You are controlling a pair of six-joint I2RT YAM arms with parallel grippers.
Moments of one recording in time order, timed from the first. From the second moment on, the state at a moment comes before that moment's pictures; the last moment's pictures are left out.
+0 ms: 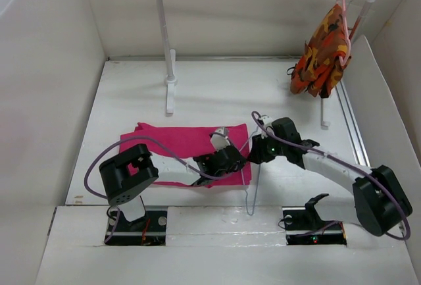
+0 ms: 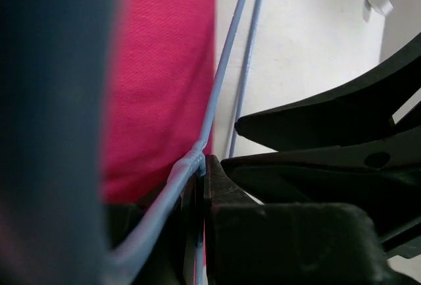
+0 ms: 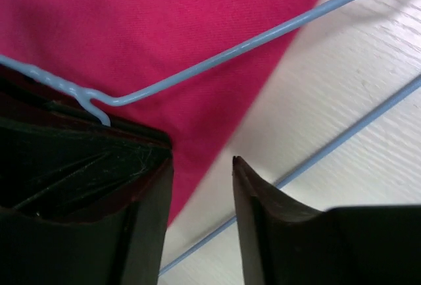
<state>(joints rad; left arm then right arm) -1.15 1.66 0.75 0.27 -0.40 -1.27 0.49 1.23 0.57 -0.16 -0.38 0.23</state>
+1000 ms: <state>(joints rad) -1.24 1.69 0.90 -0.11 -0.75 -1.48 0.06 1.00 0.54 -0.25 -0.59 0.14</state>
